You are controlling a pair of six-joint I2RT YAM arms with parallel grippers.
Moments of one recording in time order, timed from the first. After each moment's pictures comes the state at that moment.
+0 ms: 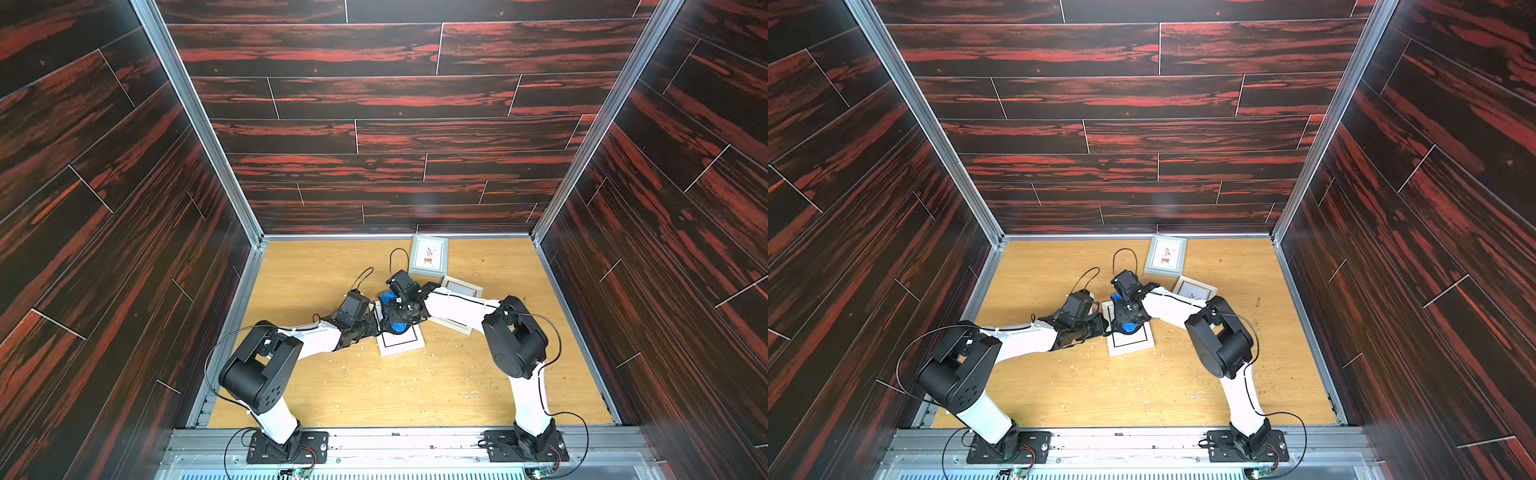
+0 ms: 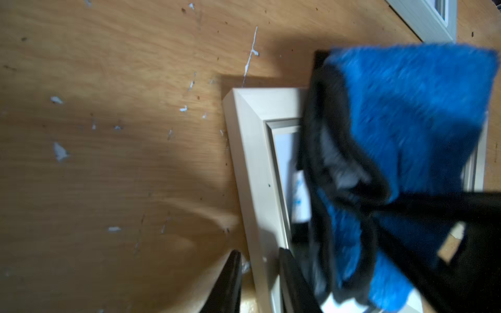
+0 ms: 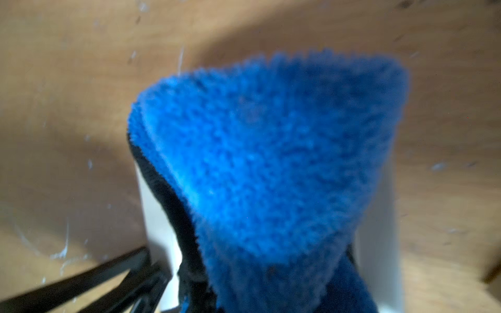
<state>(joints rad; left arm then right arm) -0.50 1.68 0.77 0.03 0.09 -0.69 0.78 2.07 1.47 -0.52 0.01 0.67</state>
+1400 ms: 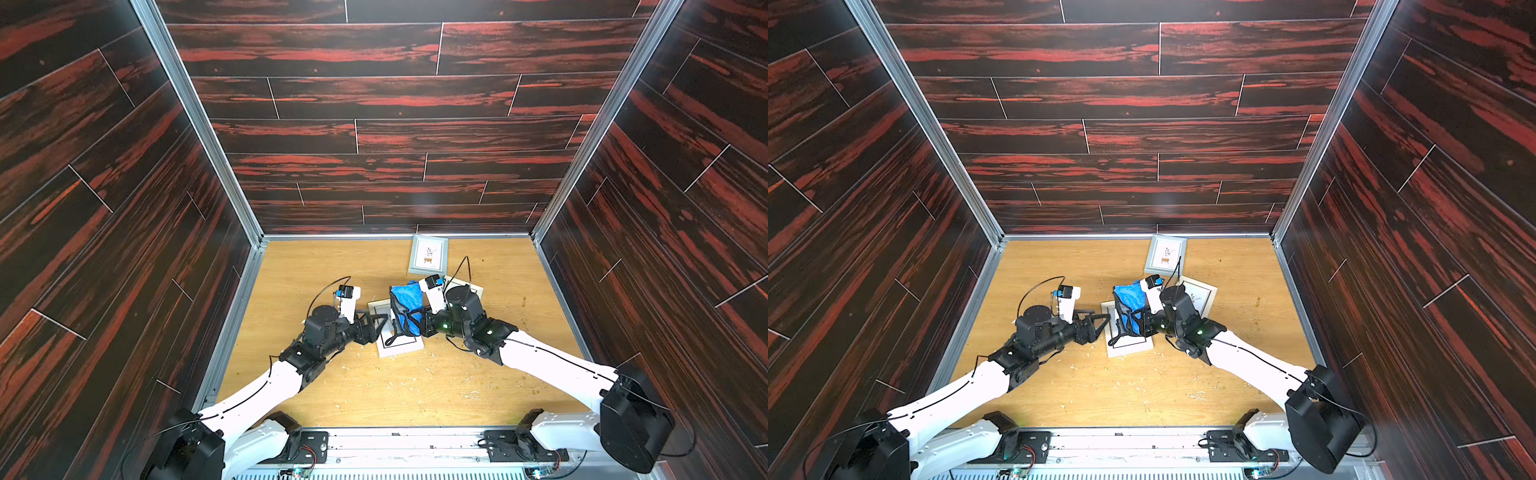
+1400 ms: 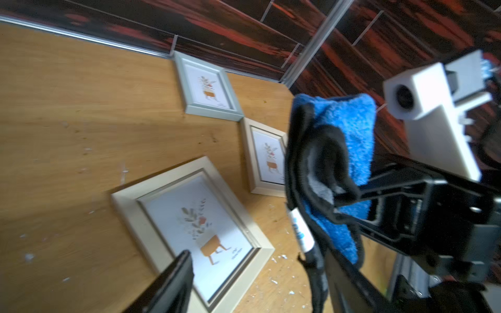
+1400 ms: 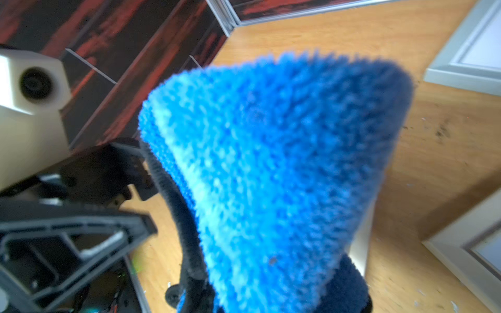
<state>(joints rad) -0.53 1.07 0.49 0.32 0.34 -0.49 0.75 1.32 0.81 0.02 -0.25 0.43</state>
